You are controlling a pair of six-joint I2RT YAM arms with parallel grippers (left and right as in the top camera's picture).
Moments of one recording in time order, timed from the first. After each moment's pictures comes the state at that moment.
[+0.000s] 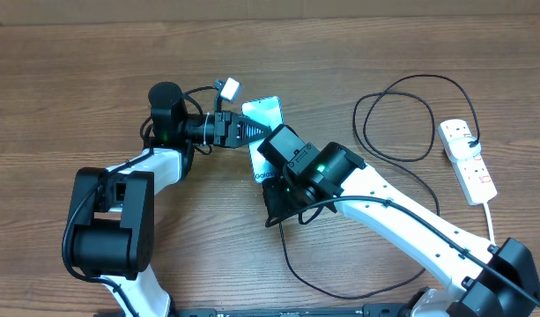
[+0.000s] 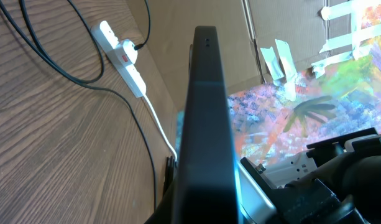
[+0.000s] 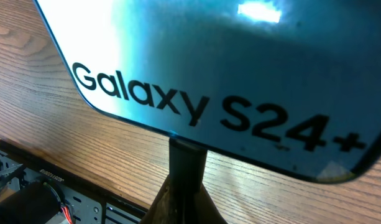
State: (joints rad) left arm -0.12 1.91 0.92 0.84 1.55 -1.04; right arm 0.81 1.61 1.33 -1.01 -0.20 0.60
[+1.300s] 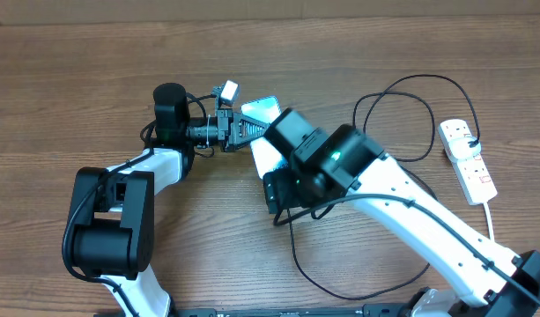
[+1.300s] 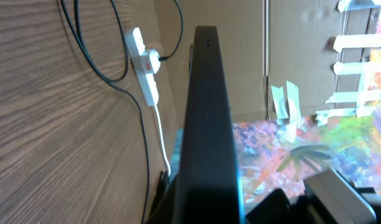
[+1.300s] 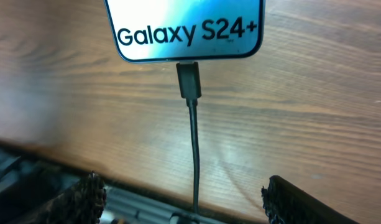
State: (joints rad) left arm -0.12 1.91 0.92 0.65 1.42 -1.07; right arm 0.82 1.60 1.54 -1.30 -0.07 0.63
